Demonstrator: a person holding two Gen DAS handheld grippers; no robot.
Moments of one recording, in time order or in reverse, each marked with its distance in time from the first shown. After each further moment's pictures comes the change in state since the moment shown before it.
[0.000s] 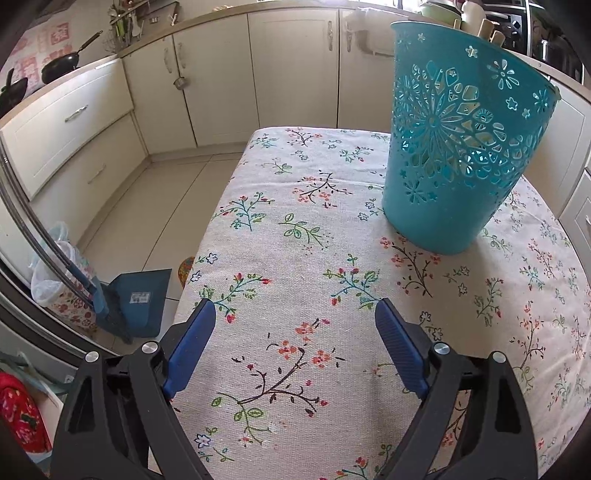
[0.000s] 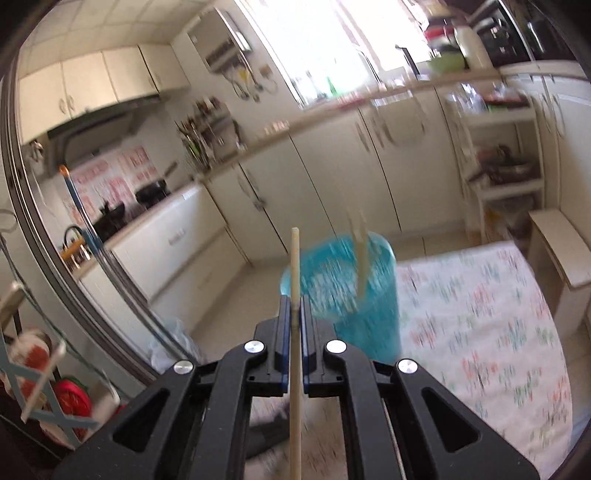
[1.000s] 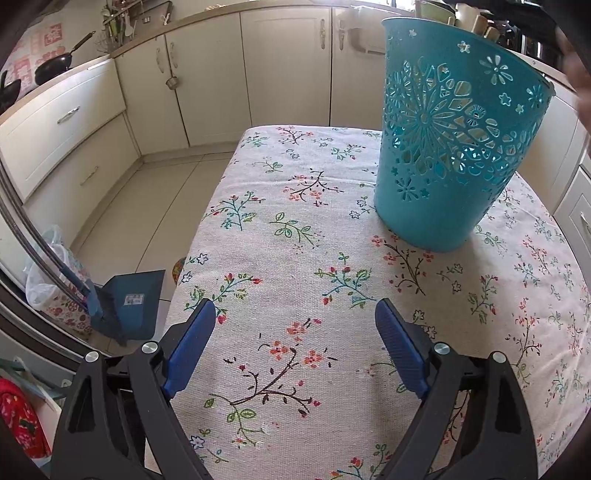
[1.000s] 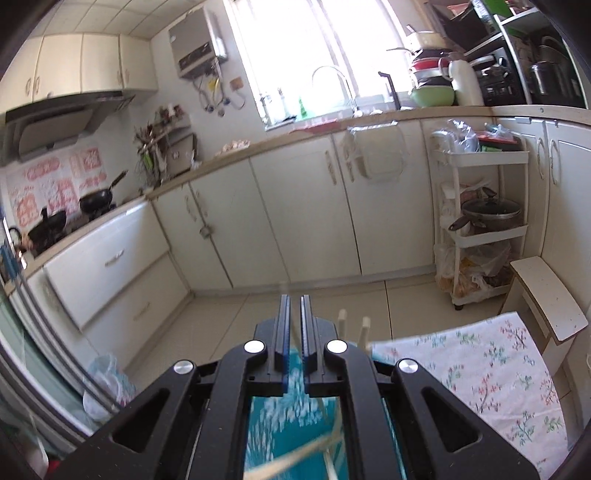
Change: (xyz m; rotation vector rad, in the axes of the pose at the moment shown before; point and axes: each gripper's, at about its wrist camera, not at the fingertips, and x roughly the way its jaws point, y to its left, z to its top) left arm 0.003 -0.001 0.000 0.011 0.008 -0.027; right arm 0.113 -0.008 0.026 -0.083 -0.036 -0.229
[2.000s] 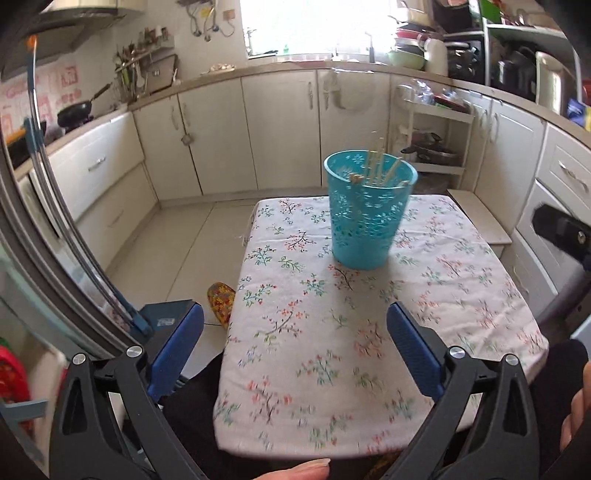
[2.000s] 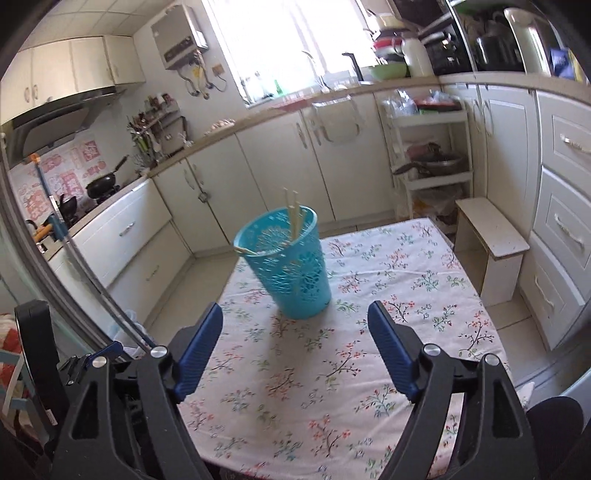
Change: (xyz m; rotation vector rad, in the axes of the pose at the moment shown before) left arm -0.217 -0.014 -0.017 0.065 -0.162 0.019; right arm -0.217 -0.019 -0.070 0.081 0.094 -0.041
